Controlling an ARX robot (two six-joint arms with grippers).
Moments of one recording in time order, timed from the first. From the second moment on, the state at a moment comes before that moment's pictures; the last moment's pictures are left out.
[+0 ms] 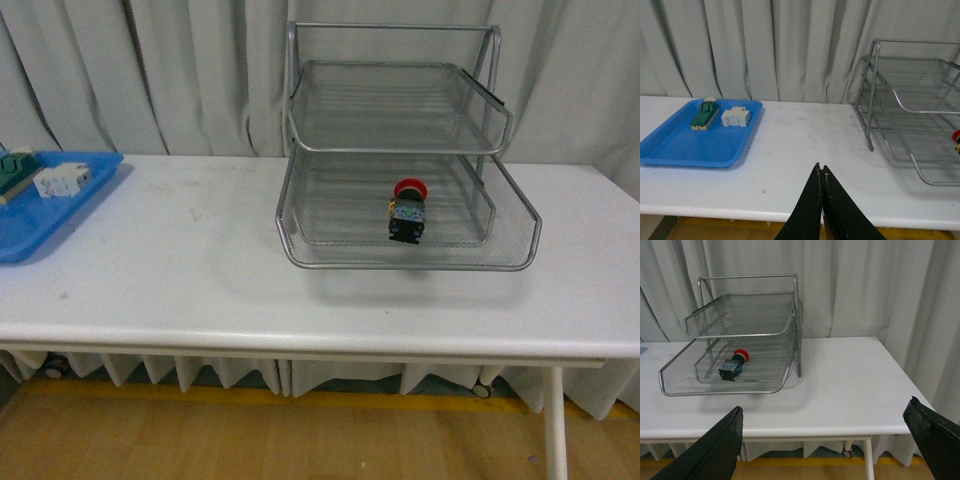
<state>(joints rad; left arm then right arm) -0.11 0.82 0.12 0.69 -0.11 -0.01 0.00 0.00 0.01 0.00 0.00 0.00</state>
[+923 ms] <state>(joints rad) 0.00 0.31 0.01 0.31 0.00 -0.01 0.00 0.00 0.01 0.00 0.00 0.00</state>
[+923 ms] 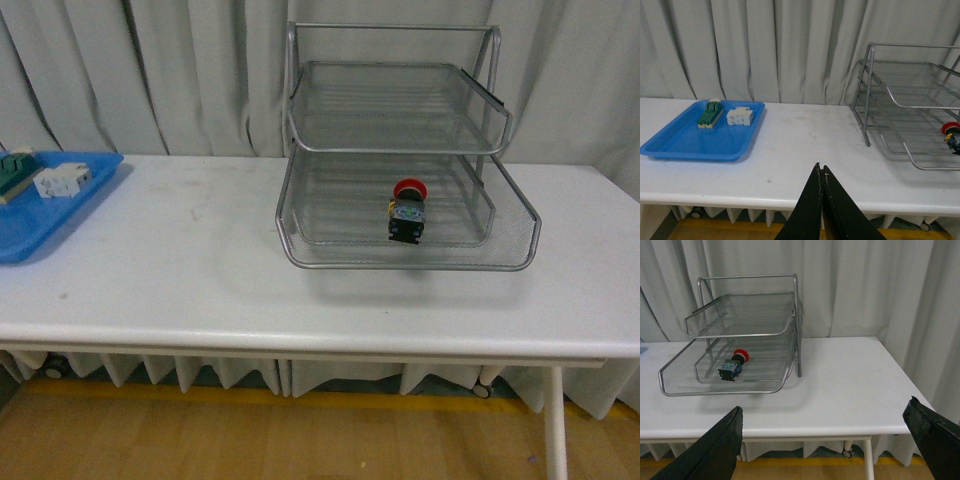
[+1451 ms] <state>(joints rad) 0.00 0.03 0.01 -0.01 0.00 -0.01 0.00 0.00 0.01 0.00 0.00 0.00</state>
